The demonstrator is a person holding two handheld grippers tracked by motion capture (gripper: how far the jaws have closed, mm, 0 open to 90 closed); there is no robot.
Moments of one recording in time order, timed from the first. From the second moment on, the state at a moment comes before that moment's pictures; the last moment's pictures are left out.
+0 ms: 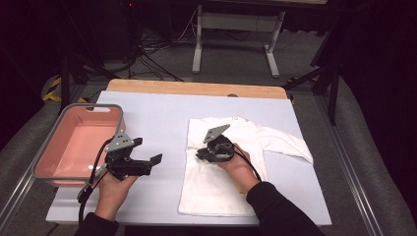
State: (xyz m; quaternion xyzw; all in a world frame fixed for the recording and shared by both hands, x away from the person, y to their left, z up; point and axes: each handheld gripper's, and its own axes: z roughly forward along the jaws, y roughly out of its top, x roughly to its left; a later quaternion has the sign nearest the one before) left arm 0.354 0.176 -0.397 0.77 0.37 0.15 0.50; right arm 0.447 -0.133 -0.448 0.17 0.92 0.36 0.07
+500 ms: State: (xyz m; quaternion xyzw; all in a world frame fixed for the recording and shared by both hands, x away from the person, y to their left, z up) left arm 0.360 0.168 -0.397 0.77 0.36 0.15 0.50; right arm 0.441 -0.172 -0.406 0.19 0.88 0.42 0.09
